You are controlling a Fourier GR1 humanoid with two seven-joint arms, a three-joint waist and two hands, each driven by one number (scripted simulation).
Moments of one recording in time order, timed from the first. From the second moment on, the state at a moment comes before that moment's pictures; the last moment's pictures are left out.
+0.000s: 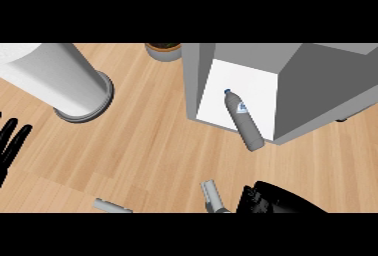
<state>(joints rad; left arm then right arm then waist) 0.21 0.80 -0.10 -1.76 1.04 -0.33 -0.44 -0.09 -0.30 0.48 -2.13 -0.19 0.47 0.37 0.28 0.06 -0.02</state>
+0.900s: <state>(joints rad) 0.24 0.78 -0.08 -1.71 1.06 -0.35 -0.45 -0.63 -0.01 0.29 -1.56 -0.09 0.05 0.58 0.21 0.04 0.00</state>
